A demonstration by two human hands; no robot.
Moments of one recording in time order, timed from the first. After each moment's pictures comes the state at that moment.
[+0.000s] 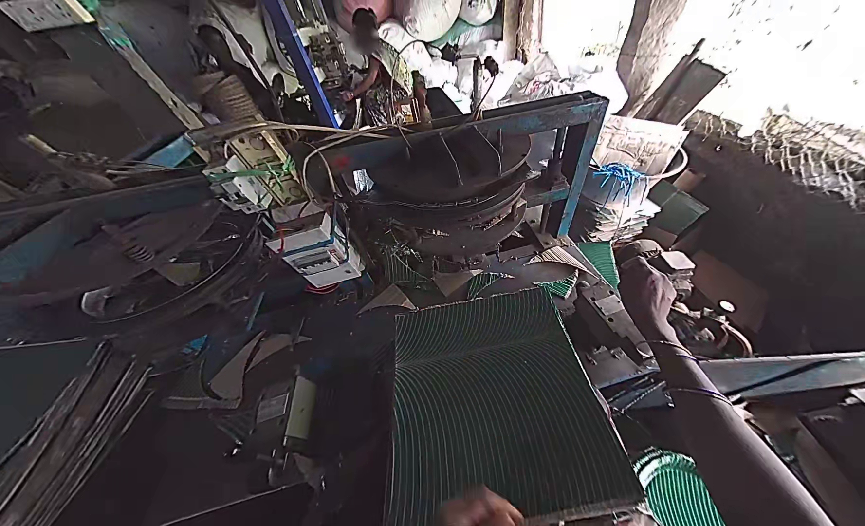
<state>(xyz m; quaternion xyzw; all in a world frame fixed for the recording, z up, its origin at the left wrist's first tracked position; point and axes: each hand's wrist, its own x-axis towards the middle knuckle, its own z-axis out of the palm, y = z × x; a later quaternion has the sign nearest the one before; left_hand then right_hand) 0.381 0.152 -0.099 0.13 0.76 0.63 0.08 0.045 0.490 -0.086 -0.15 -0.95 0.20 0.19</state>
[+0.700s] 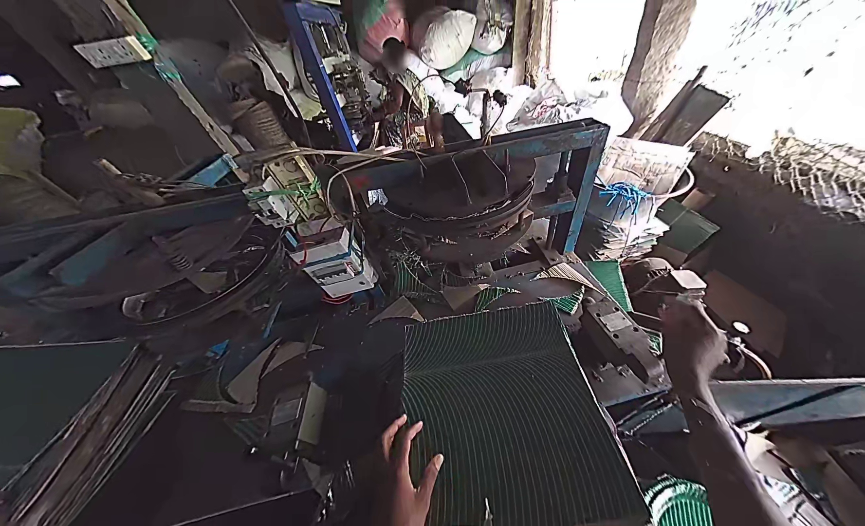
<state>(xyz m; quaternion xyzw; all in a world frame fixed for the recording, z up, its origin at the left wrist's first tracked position) 0.345 0.083 -0.158 -0.12 0.93 0.32 -0.14 0.116 0.516 -0.091 -0.13 -0.89 0.35 0.28</state>
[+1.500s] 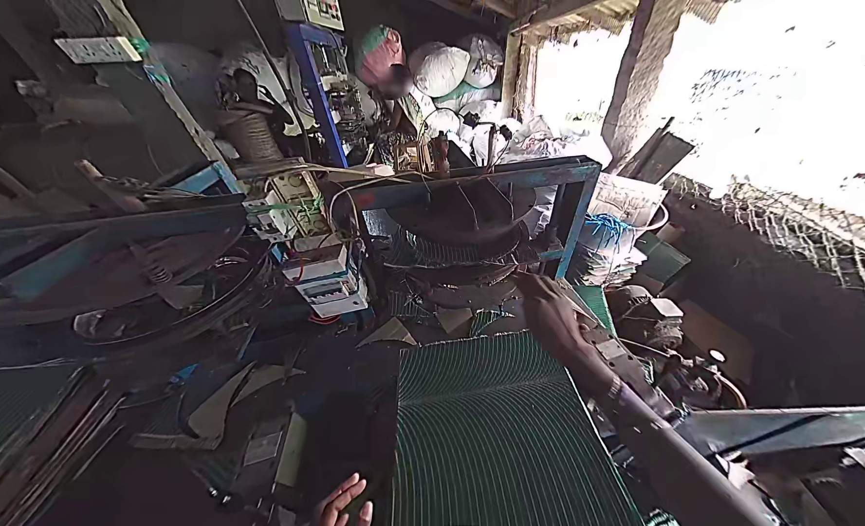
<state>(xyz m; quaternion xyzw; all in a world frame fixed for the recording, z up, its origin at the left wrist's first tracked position) 0.371 0.035 -0.153 -0.14 0.80 0.52 -0.25 0.063 0.330 -0.015 0.23 -0.92 0.17 0.26</state>
